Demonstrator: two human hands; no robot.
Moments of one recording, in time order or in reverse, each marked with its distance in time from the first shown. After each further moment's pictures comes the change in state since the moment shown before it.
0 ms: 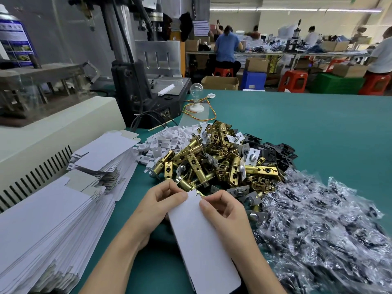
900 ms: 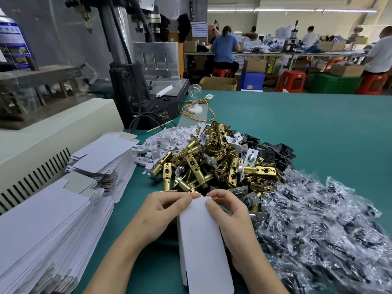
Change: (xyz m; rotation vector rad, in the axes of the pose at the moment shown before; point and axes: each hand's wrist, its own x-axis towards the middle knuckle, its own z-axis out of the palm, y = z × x) left_hand -0.004 0.000 0.001 0.167 -0.102 0.108; right_hand -0.004 -0.006 -0.002 0.099 0.076 0.122
